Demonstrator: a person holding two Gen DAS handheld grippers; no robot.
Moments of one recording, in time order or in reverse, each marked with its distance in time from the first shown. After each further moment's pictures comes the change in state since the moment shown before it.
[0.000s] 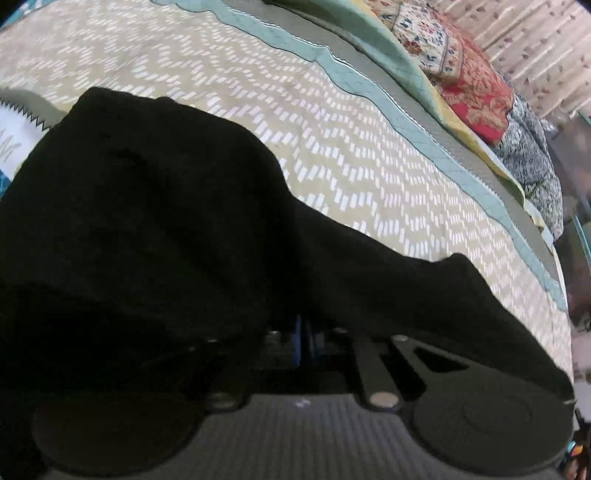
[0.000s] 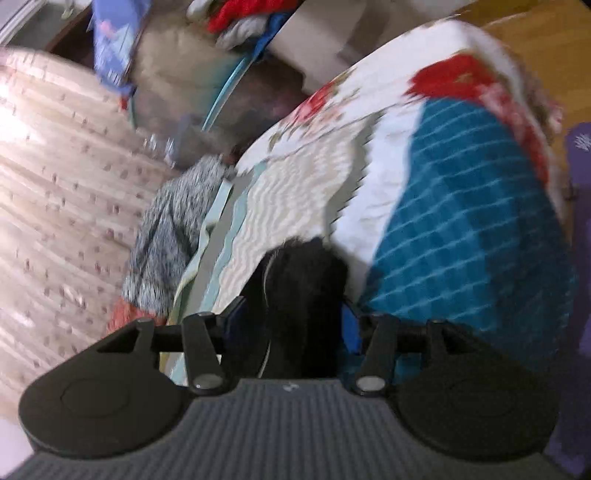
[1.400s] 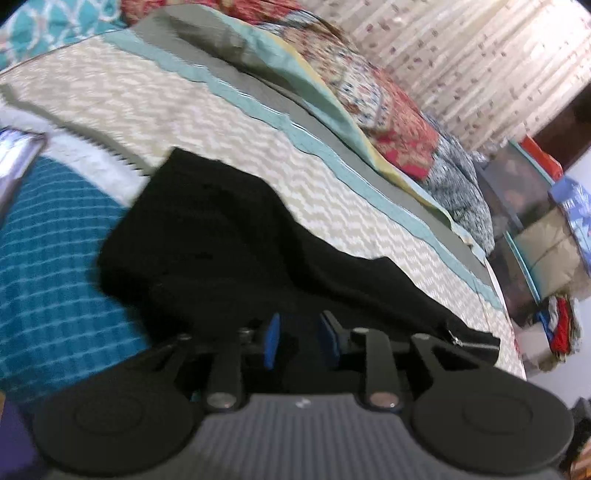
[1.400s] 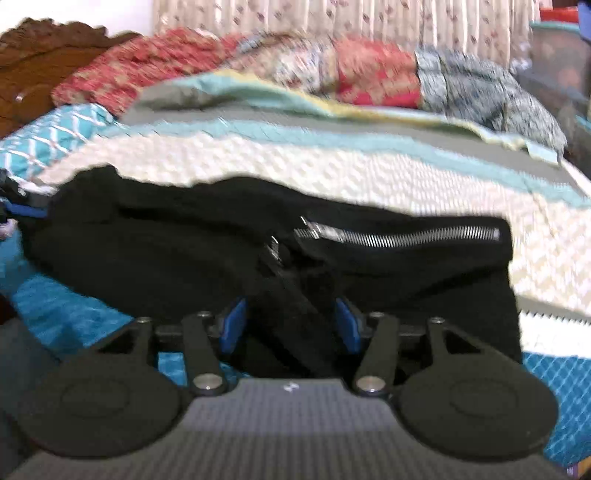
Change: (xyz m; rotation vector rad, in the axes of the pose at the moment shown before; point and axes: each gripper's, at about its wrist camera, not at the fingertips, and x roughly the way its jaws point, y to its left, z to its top) left arm -0.131 0.040 -0.052 0.035 -0.175 -0.175; right arm -0.070 0.200 -0.254 -1.235 0.448 0.299
